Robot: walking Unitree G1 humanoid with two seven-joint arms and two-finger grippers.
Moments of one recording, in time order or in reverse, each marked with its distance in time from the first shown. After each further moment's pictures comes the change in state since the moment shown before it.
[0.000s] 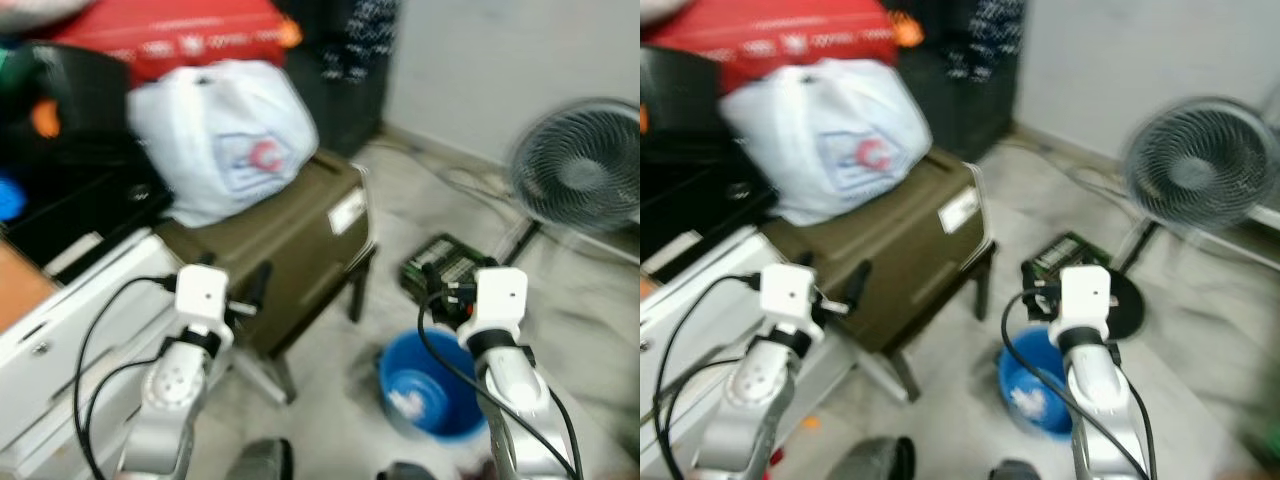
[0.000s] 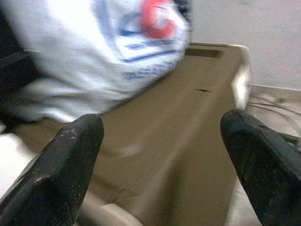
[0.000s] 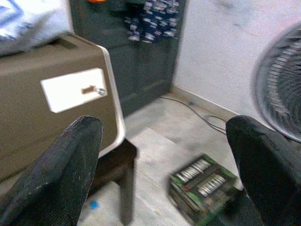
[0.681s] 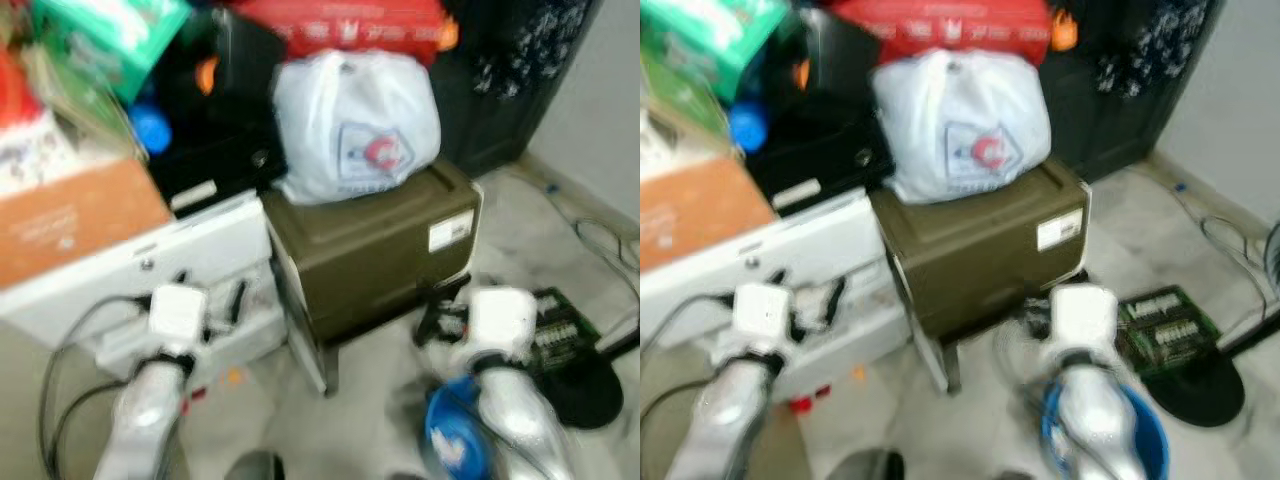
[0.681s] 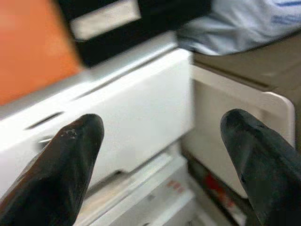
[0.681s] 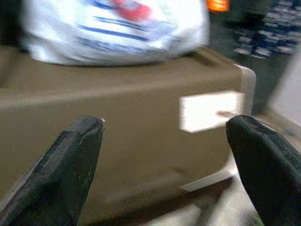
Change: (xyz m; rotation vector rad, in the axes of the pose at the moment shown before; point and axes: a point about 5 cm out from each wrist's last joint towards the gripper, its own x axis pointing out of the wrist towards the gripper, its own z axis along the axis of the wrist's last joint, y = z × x) left arm -0.025 0.023 -0.011 0.062 0.059 0.056; right arm -0.021 0.021 -0.002 0.033 0.008 0.048
